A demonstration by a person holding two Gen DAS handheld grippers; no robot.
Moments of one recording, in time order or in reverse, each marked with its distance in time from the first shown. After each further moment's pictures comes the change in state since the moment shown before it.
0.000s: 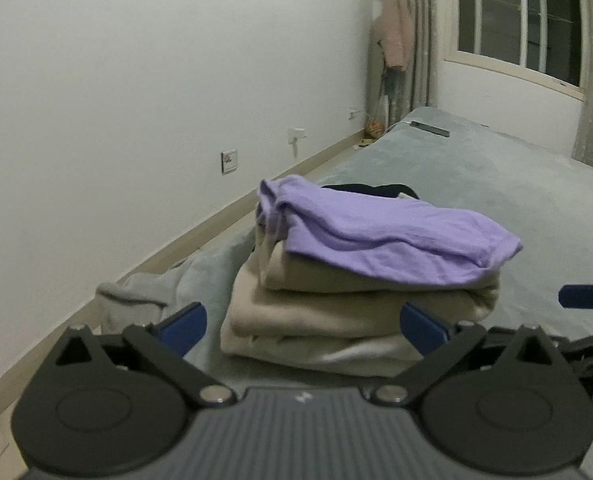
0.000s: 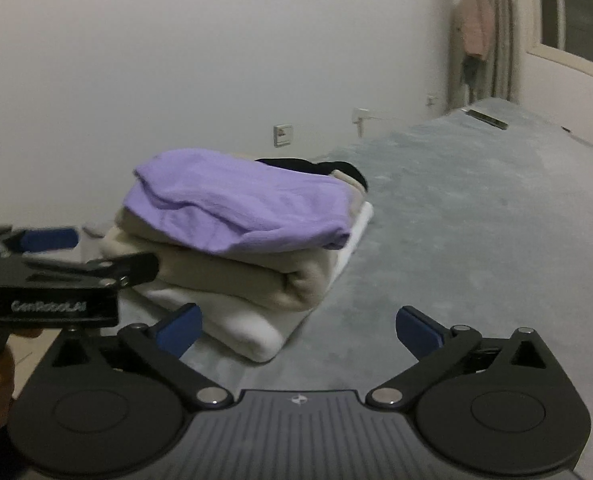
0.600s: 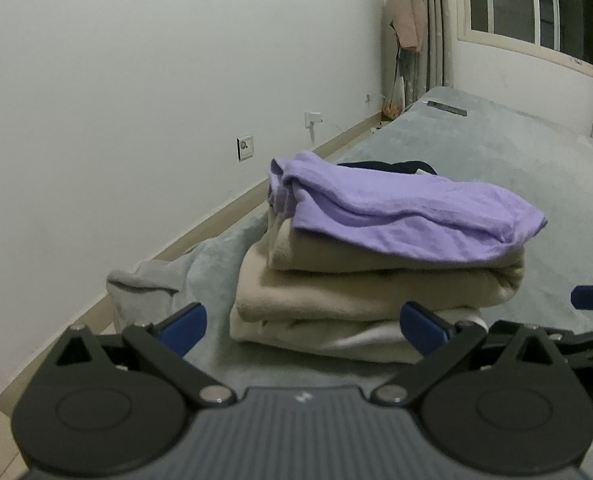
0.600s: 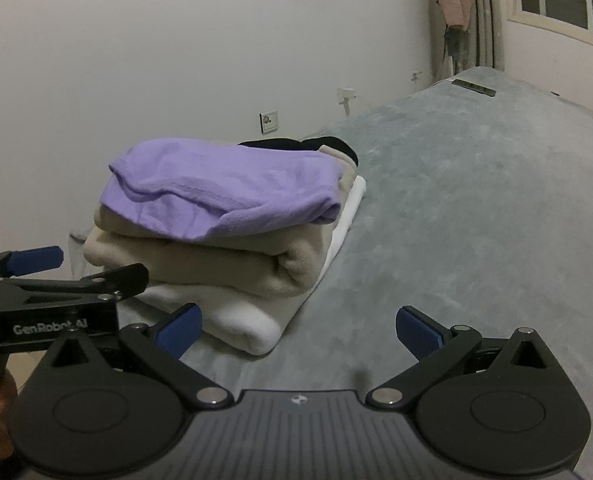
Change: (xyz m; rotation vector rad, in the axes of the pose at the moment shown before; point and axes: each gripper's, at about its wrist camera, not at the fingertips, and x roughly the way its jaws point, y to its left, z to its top) left arm 0.010 -0.003 -0.008 0.038 0.055 0.059; right arm 0.011 -0.003 -0.004 0.073 0.045 -0.002
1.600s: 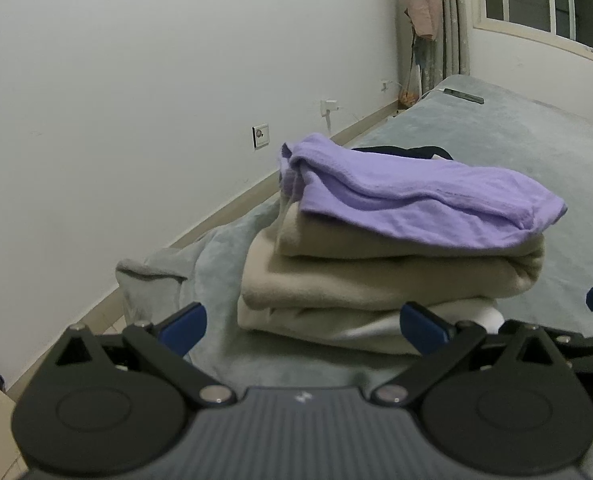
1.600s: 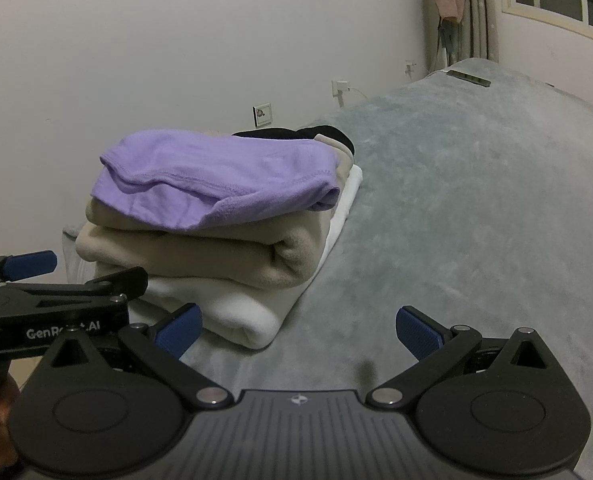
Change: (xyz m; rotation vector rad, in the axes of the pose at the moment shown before) left arm 0.015 -0.002 0.003 -0.006 0.032 0.056; right arm 0.003 0.001 -0.004 0.015 0.022 -0.019
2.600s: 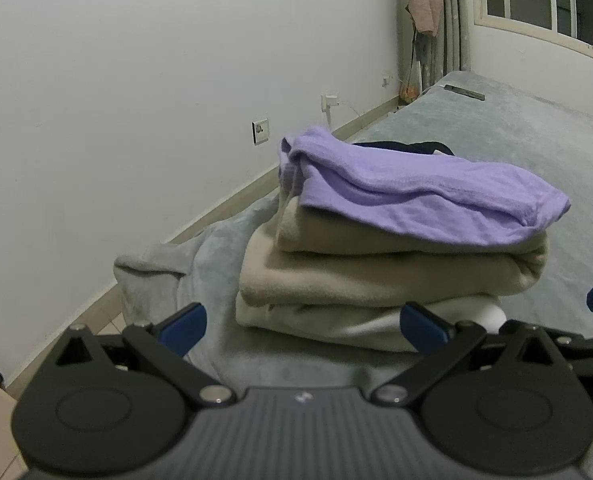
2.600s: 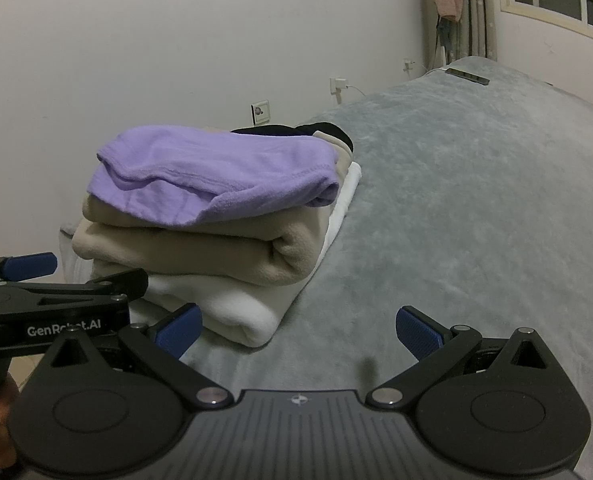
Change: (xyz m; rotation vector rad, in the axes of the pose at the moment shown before) left arm 0.006 -0.002 0.001 0.004 0.011 0.002; right arm 0.004 0.001 -0.001 0.004 0.004 -0.005
